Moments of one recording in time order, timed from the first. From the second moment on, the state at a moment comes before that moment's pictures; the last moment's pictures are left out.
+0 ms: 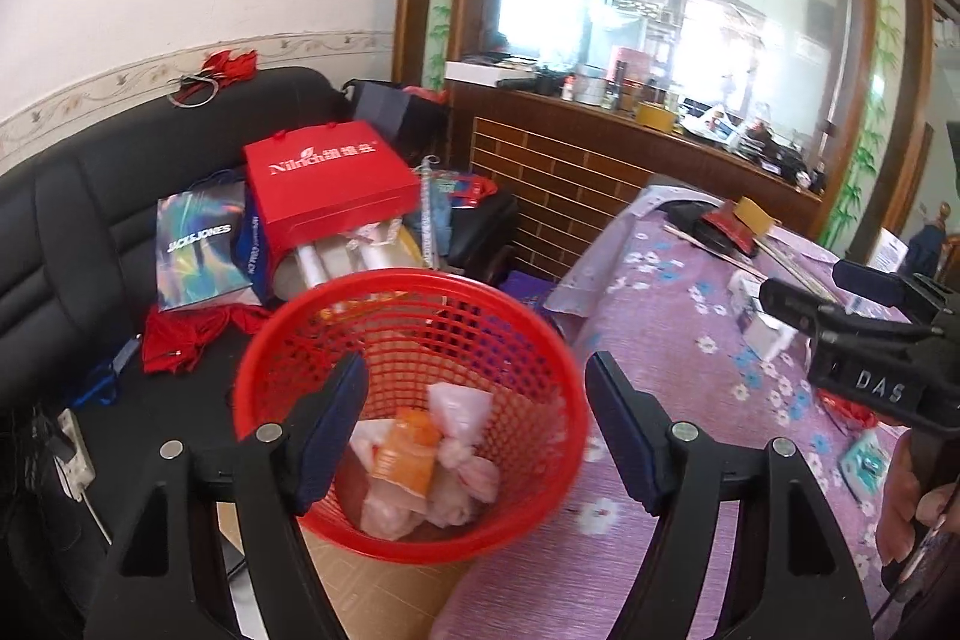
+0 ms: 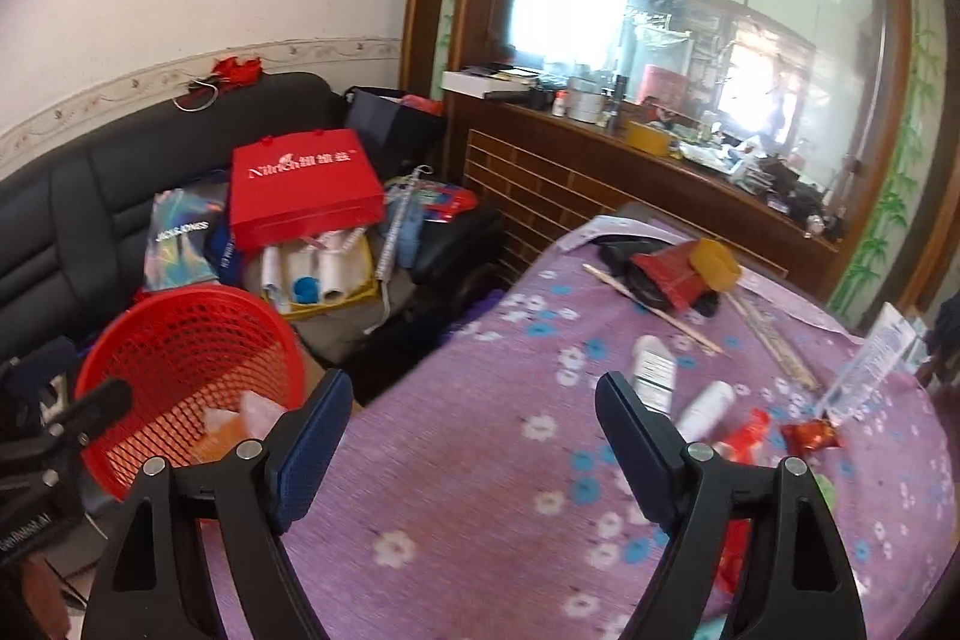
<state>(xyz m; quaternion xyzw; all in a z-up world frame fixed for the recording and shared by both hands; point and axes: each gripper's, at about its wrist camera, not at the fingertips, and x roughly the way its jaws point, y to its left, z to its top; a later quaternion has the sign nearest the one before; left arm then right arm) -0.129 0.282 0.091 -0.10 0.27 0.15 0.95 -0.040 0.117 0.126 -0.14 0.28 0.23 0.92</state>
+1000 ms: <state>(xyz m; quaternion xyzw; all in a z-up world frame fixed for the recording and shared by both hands) -0.046 -0.013 0.048 0.10 0.42 -0.20 0.88 0.009 -0.191 0.061 -0.09 0.39 0.19 0.90</state>
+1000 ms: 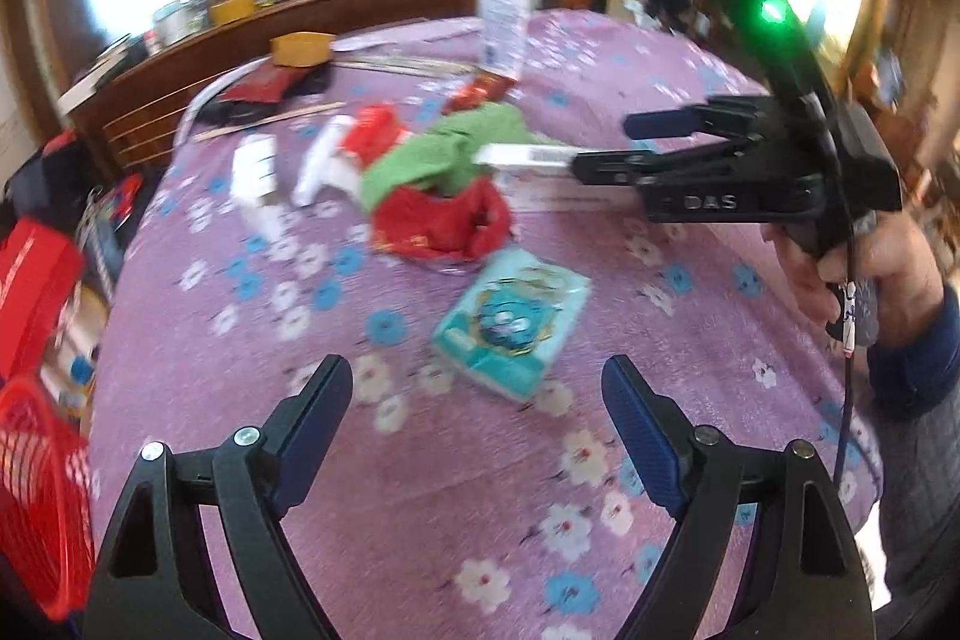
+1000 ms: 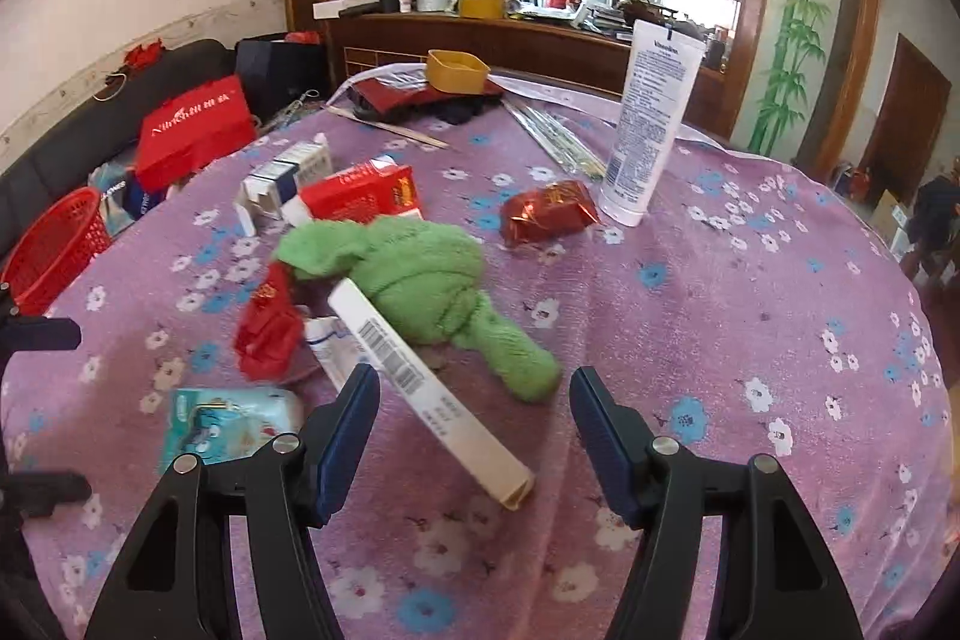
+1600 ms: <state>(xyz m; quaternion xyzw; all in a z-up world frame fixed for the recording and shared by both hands) 0.005 -0.039 0.008 0.13 0.45 -0.21 0.86 0.007 -0.190 0.058 0.00 0.40 0.24 0.88</state>
